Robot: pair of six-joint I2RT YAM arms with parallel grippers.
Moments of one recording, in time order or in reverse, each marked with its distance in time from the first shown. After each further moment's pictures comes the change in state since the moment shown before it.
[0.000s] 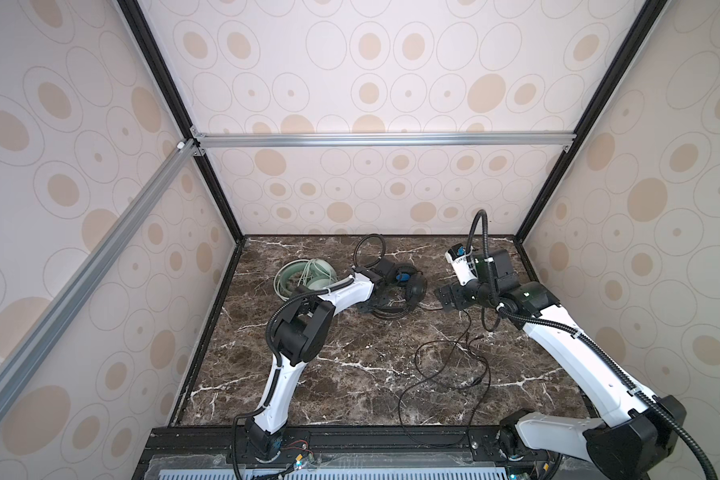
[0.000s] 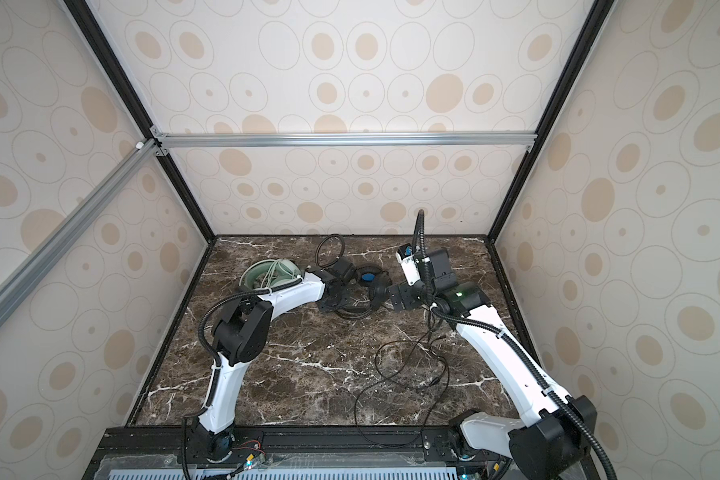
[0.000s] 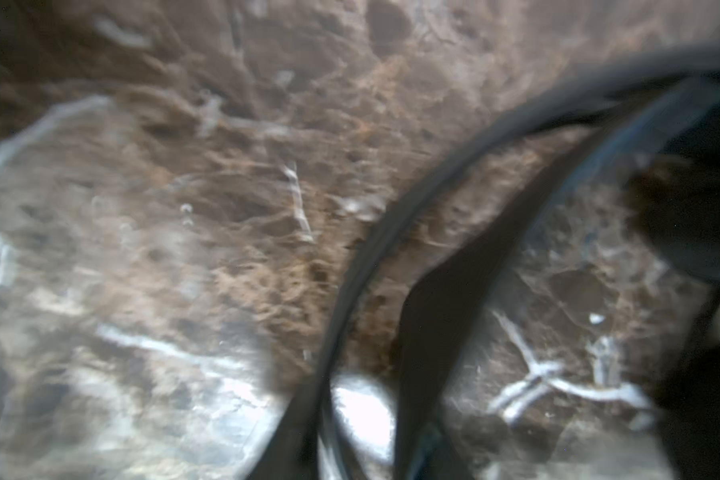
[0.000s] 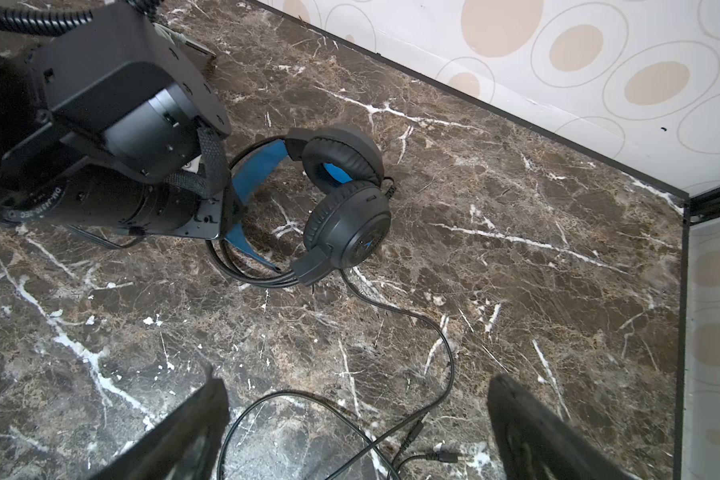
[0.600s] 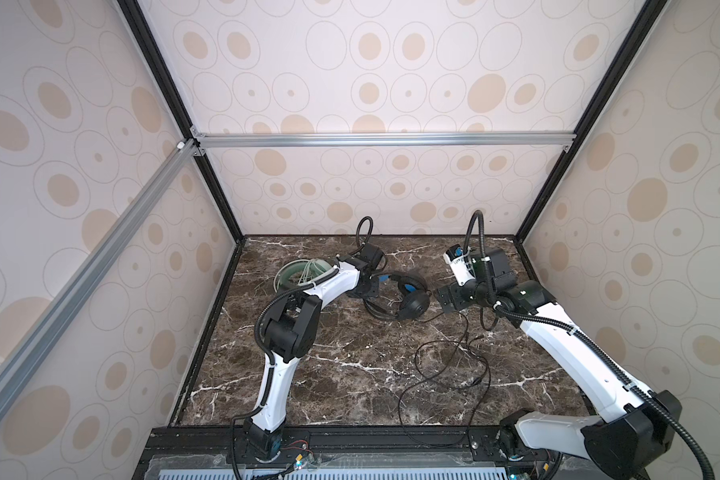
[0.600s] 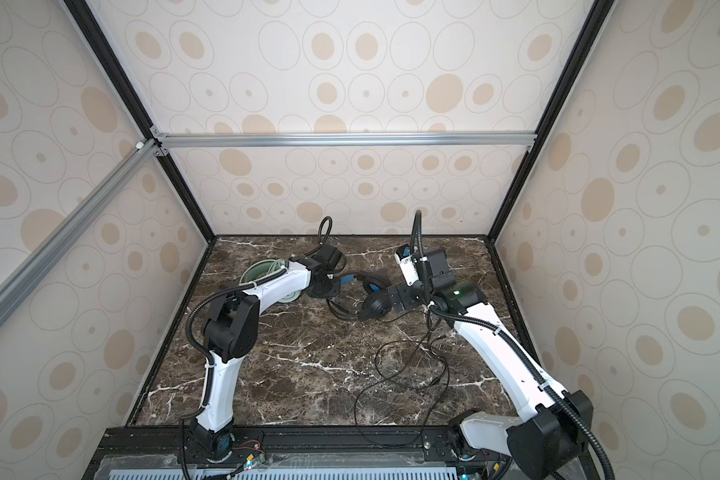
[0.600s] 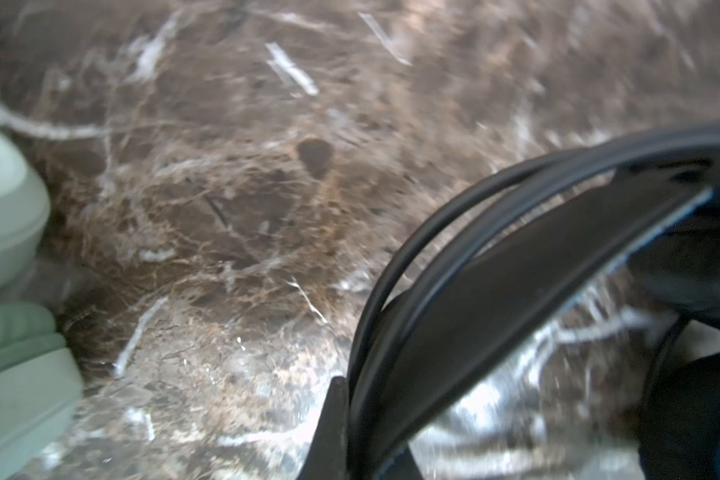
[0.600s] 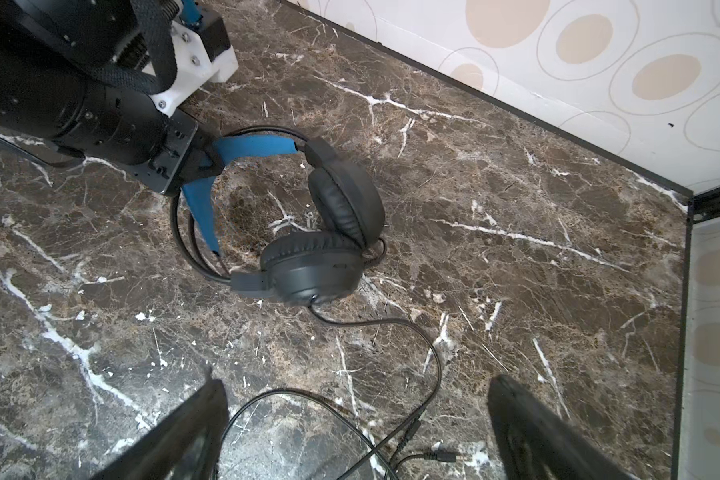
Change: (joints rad) left arm 0.092 -0.031 0.066 -0.033 0.154 0.589; right arm 0.000 0.023 0.000 -0.001 0.003 -0.011
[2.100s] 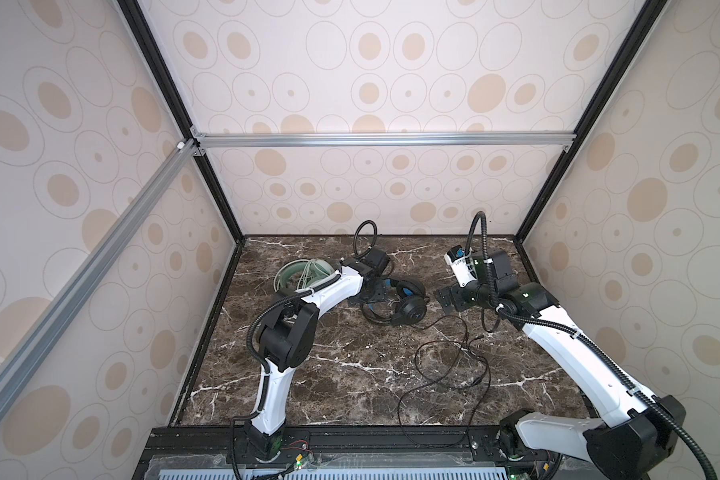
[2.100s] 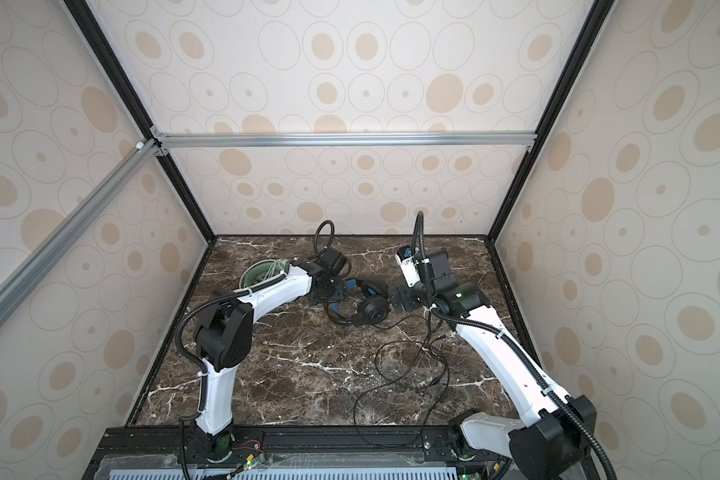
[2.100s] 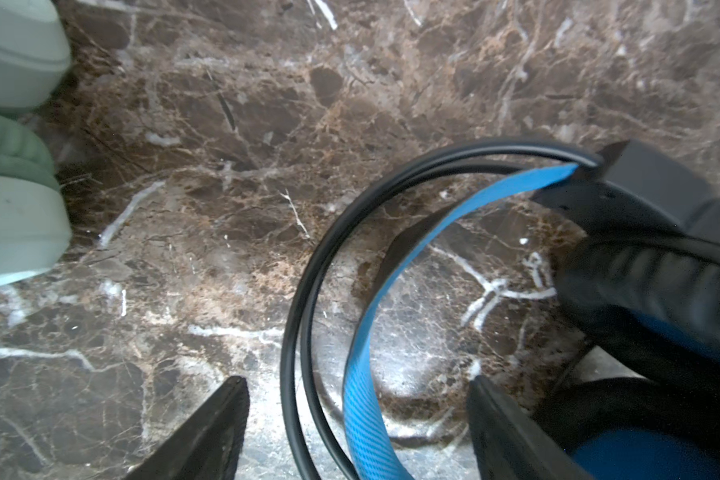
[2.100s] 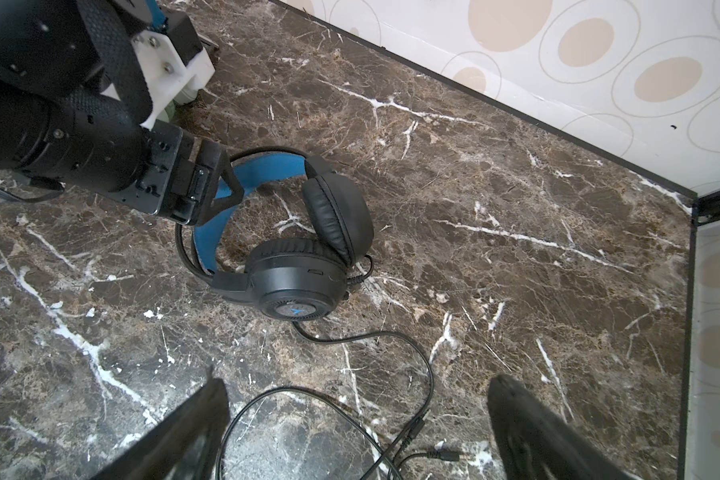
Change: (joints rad) left arm -0.057 -0.080 -0.078 -0.018 -0.067 -0.335; right arm 0.000 -0.026 -0.013 0.001 -0.014 0.004
